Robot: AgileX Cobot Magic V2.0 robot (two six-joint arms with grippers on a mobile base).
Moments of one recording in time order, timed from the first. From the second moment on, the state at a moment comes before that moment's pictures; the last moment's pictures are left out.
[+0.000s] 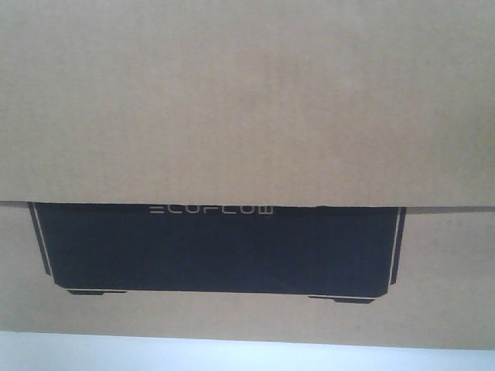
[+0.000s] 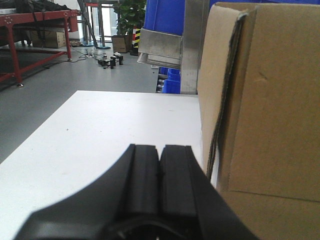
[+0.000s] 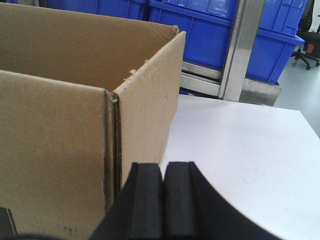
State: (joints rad) left arm -0.04 -0.01 0.03 -0.04 0.04 0.04; right arm 0.10 0.00 -0.27 0.08 0.44 -0.10
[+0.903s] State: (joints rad) left arm -0.04 -0.01 0.03 -0.04 0.04 0.05; right arm 0.03 -0.01 0.03 0.11 0.10 -0.05
